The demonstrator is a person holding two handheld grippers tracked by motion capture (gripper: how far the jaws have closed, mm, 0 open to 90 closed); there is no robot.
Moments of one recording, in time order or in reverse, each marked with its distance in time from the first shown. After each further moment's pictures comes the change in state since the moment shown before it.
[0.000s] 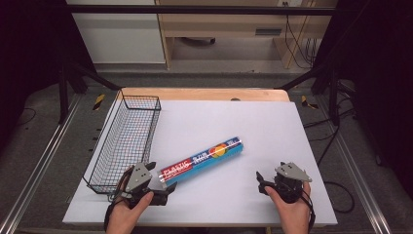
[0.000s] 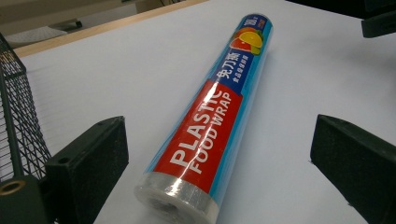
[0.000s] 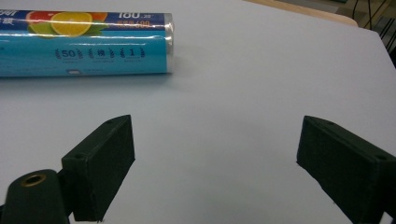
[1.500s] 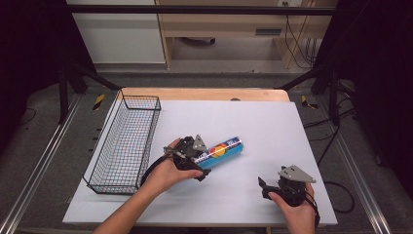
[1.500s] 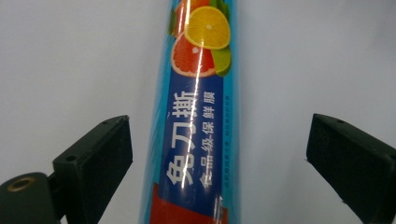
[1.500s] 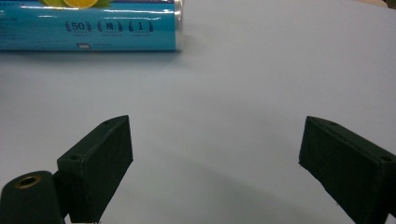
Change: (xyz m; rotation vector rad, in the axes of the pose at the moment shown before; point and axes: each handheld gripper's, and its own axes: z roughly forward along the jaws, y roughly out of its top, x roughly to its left) left arm -0.014 0.082 0.132 0.442 -0.186 0.256; right arm -0.010 -0.011 -0.002 0.043 0.076 -0.011
